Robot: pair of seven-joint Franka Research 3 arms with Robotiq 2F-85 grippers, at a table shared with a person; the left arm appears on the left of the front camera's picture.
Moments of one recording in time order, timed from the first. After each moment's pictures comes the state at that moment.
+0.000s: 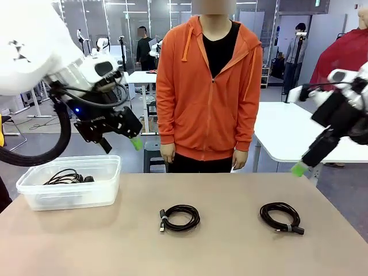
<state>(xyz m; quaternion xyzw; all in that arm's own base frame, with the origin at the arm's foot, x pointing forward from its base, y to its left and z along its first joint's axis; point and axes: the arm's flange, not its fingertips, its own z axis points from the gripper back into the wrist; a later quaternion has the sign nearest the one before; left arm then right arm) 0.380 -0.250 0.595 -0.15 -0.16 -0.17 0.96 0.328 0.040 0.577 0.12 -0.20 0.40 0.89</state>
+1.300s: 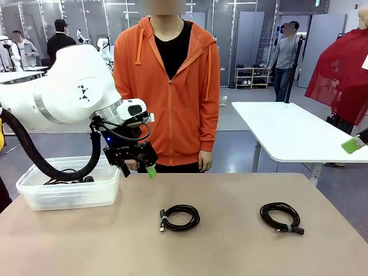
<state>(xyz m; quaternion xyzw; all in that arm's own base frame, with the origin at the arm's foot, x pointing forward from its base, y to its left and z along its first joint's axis) 0.453 -0.278 0.505 -0.14 -0.08 -0.23 0.96 0.290 -0.044 0.618 0.12 -0.29 0.32 0.89</state>
